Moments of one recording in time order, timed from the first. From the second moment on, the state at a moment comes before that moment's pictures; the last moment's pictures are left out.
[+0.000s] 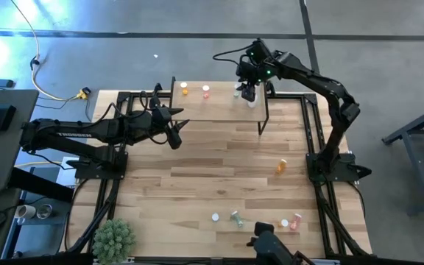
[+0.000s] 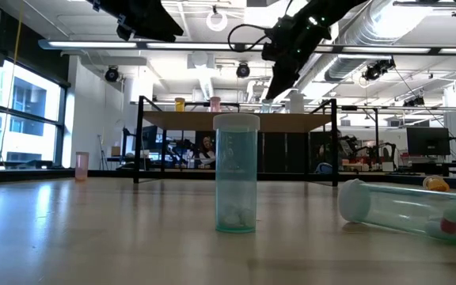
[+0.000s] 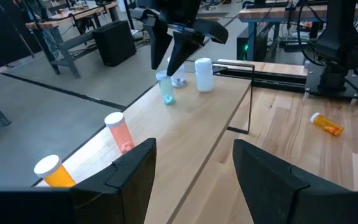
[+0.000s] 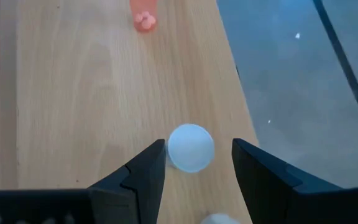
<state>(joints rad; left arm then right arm) 0.19 1.01 0.80 -0.09 -0.50 0.02 -0.74 1.79 1.72 -0.86 -0.25 -0.51</state>
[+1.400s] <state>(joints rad) 0.19 1.01 0.80 -0.09 -0.50 0.01 -0.71 1.82 1.72 -0.85 -0.16 -0.36</state>
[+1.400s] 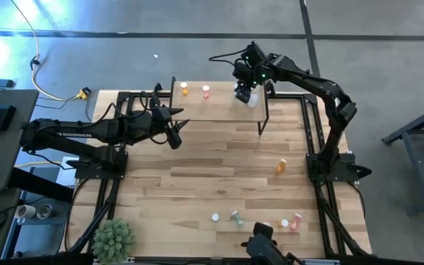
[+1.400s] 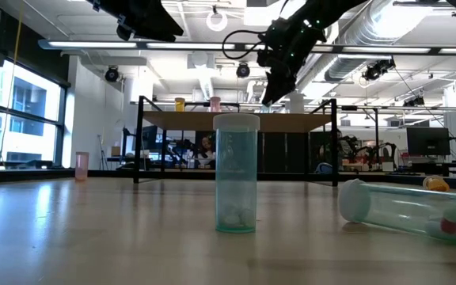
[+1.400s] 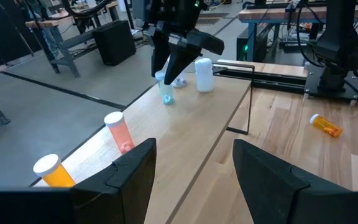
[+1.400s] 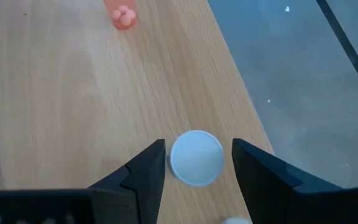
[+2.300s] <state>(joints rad) 0.19 1.01 0.80 -0.09 -0.50 0.01 -0.67 1.82 1.72 -0.79 -0.17 -0.34</state>
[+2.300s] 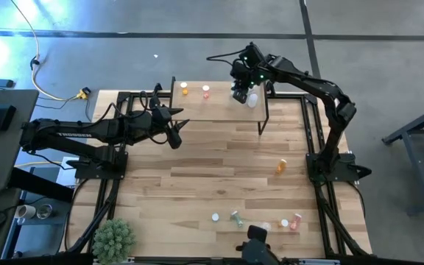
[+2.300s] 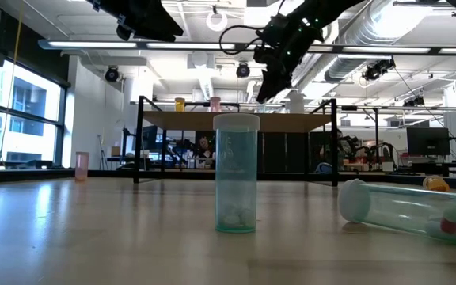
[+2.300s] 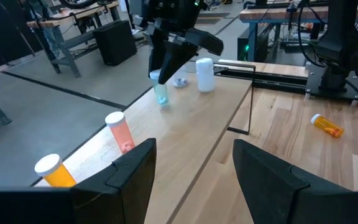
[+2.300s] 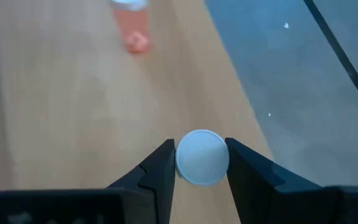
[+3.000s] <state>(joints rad) 0.19 1.01 0.80 -0.09 -0.50 0.01 -0.63 1.82 1.72 -0.78 -0.15 -0.36</state>
